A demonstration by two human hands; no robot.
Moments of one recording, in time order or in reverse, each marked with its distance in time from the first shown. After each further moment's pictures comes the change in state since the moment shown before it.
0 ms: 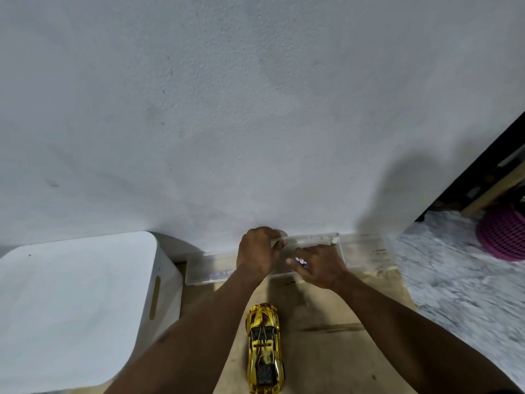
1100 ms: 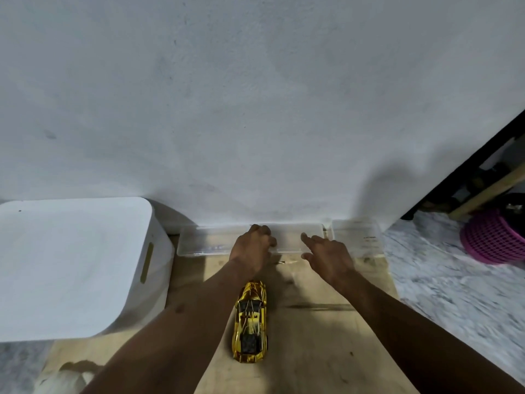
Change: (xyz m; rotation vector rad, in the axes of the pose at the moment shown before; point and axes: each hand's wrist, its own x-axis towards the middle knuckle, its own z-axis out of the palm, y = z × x) left_hand -0.034 -0.015 0.016 0.338 -0.409 0.138; right_hand -0.027 -0.006 -0.032 -0.282 -0.443 0.188
